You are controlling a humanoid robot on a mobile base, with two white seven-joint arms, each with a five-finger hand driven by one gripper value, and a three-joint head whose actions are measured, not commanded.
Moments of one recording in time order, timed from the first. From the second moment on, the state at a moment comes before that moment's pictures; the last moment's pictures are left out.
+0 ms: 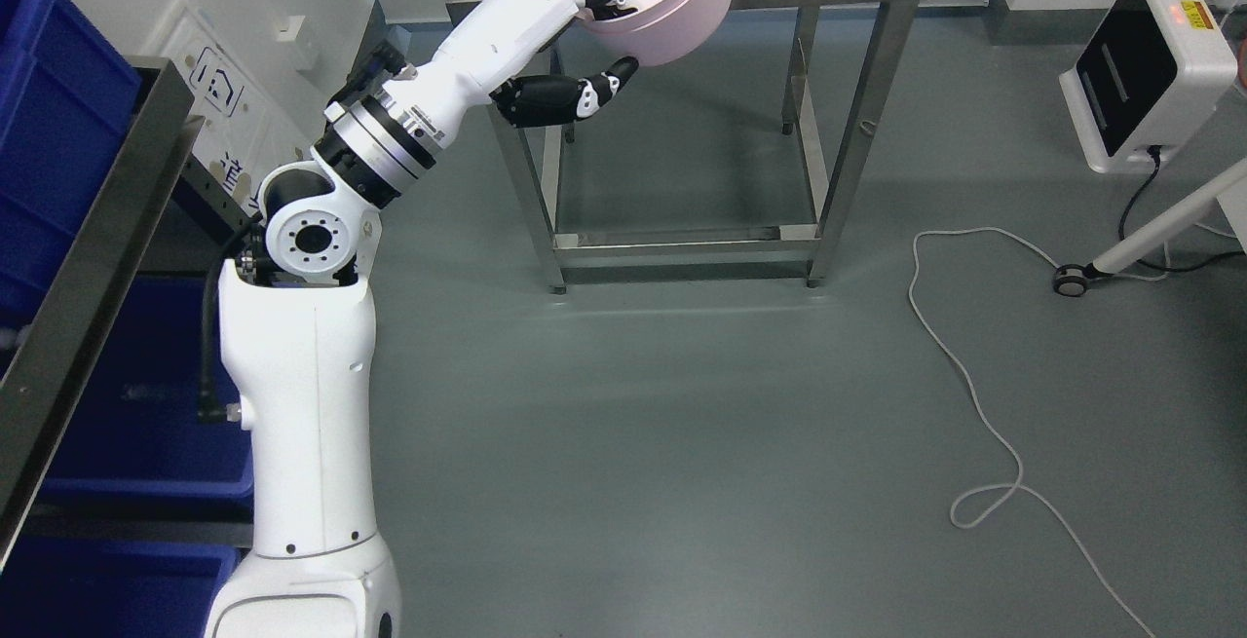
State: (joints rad) left arm -0.76 0.00 0.06 -1.48 -0.53 -0.54 -0.73; right arm 0.04 0.00 0.00 -0.04 0.00 -0.18 0.00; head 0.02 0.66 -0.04
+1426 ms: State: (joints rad) left arm -0.93 0.00 0.08 -1.51 -0.55 -0.45 -0.73; right arm 0.04 0.00 0.00 -0.04 0.00 -0.18 0.00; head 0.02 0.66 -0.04
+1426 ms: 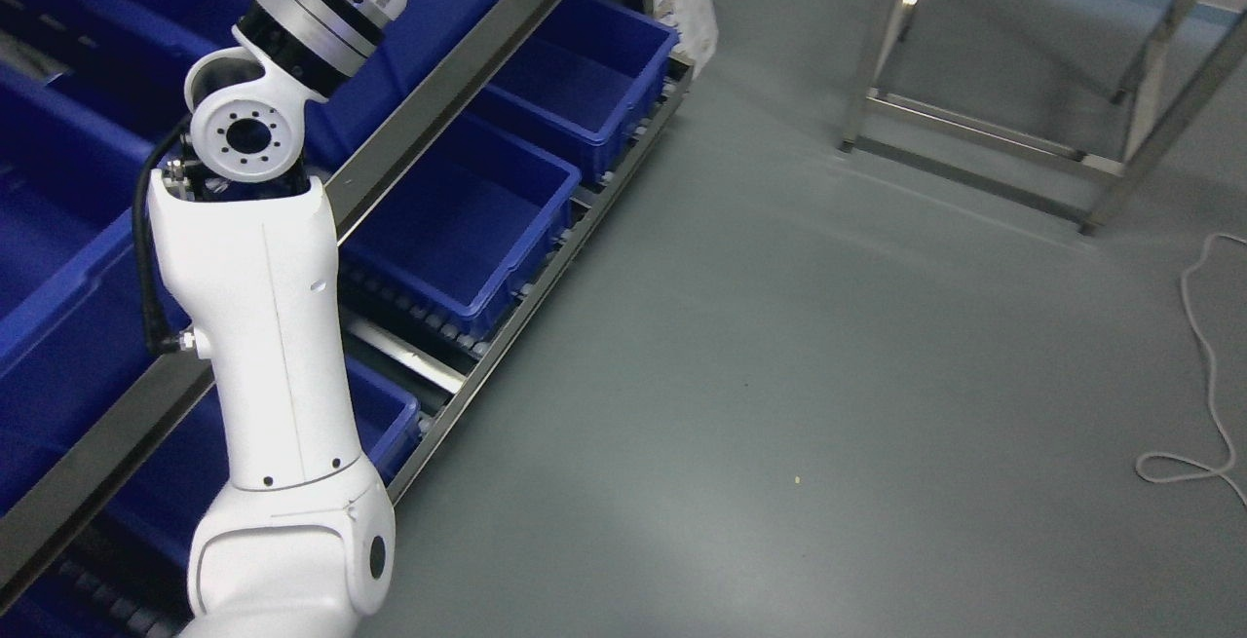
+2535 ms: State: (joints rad) left arm -0.91 0.22 0.04 -1.42 -0.74 -0.40 -0.76; right arm 0.04 0.00 0.00 -0.04 0.00 -0.18 0.00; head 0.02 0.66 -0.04
